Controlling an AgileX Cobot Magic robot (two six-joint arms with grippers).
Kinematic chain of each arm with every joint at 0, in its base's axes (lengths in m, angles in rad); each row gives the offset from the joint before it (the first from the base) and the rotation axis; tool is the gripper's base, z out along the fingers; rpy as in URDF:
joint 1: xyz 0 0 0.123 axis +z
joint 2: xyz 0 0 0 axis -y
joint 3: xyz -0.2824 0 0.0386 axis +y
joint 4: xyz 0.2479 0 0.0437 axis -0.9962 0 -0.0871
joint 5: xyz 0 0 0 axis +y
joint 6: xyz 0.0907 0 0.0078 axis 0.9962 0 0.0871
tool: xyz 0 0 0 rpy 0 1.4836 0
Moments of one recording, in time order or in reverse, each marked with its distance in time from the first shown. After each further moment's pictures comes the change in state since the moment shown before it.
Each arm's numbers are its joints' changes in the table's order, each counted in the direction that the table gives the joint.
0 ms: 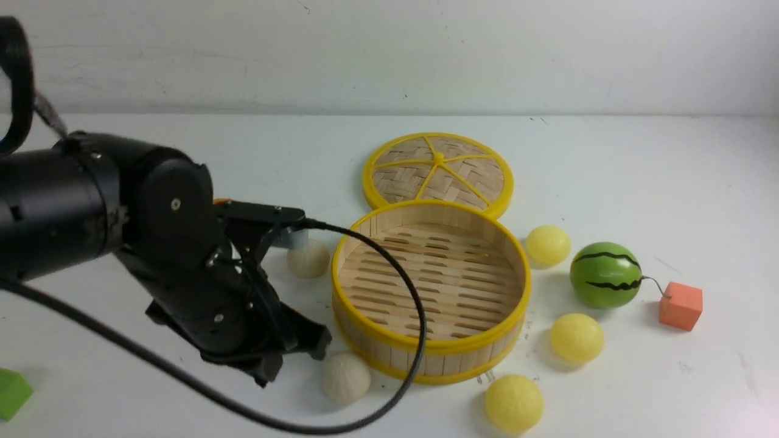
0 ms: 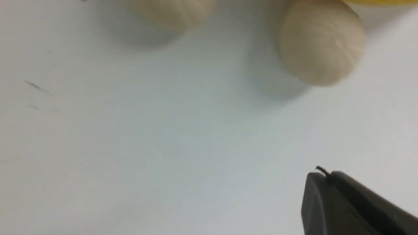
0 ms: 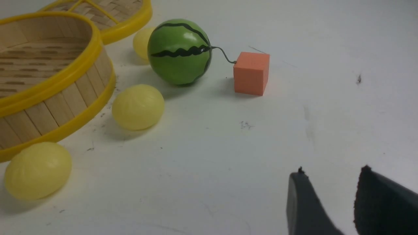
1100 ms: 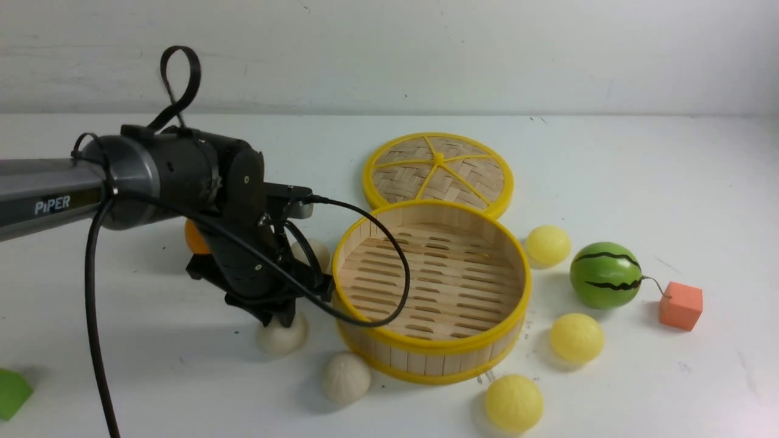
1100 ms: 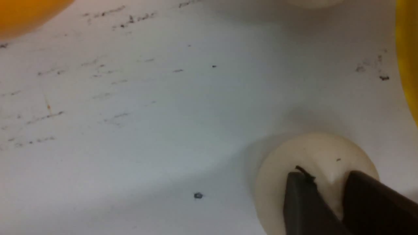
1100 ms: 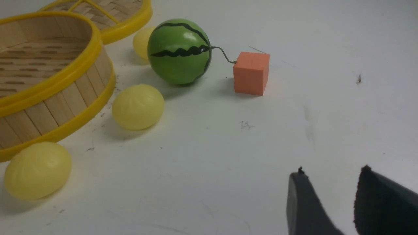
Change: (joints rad) right arm 0.000 0.000 0.000 0.002 0.000 0.000; left arm 0.106 -0.374 -0.242 -0.031 -0.098 0.037
